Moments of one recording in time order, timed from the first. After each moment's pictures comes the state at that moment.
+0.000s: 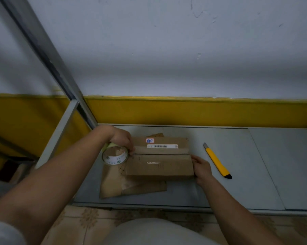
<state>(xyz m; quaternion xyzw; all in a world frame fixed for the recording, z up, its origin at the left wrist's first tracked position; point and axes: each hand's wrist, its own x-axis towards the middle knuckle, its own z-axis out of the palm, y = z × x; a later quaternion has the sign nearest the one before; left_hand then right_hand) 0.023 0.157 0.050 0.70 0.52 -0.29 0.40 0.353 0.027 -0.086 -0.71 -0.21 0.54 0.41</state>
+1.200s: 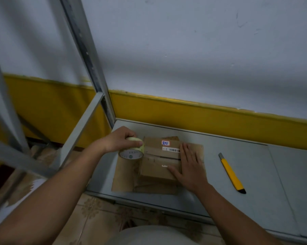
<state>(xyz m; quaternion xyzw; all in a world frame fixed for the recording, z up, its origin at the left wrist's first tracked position) -0.057 0.092 0.033 0.71 0.52 0.17 0.44 0.279 0.032 -0.064 -0.60 -0.79 0.11 0.06</state>
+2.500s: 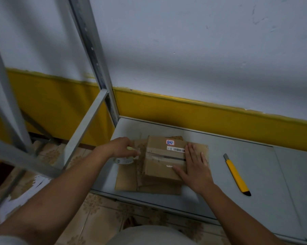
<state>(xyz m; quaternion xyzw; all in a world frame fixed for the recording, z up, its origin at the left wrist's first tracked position) -0.069 0.090 -0.006 0.68 0.64 -0.05 0.35 0.278 0.037 -0.061 -0.60 -0.79 0.11 -0.02</state>
